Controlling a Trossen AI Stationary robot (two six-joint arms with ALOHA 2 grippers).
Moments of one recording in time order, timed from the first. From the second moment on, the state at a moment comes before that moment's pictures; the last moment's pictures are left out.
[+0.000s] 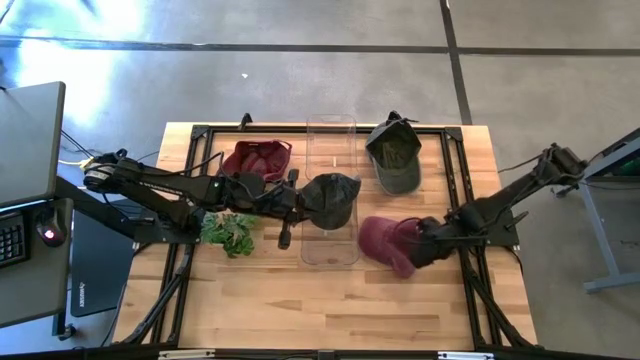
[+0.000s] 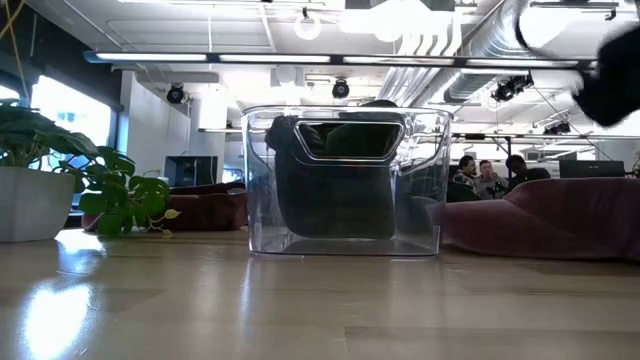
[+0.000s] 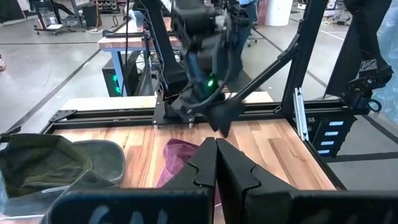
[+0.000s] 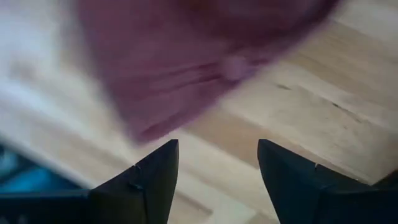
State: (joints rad) left arm -0.16 1.29 1.06 0.07 -0.09 -0.01; right arm 0.50 0.99 0.55 -0.76 -0.16 1.74
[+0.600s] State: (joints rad) left arm -0.16 1.29 1.06 0.05 -0.09 -0.01; right arm 0.45 1.00 0.30 -0.44 0.02 1.98
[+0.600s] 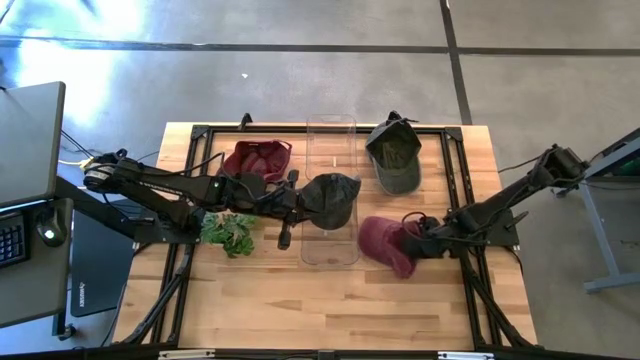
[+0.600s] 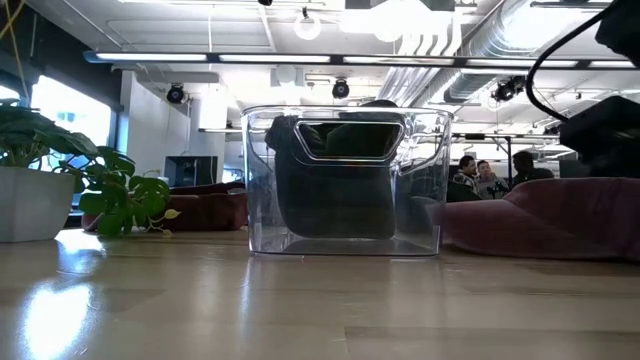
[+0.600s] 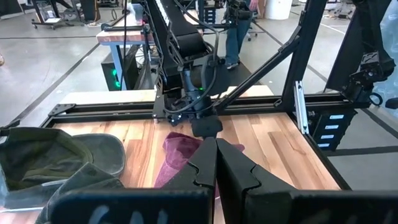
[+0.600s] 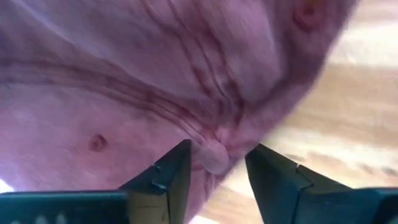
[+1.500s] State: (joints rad) left arm -0.16 1.29 1.06 0.05 -0.08 -0.04; right arm 0.45 0.82 0.96 -0.88 0.01 1.16
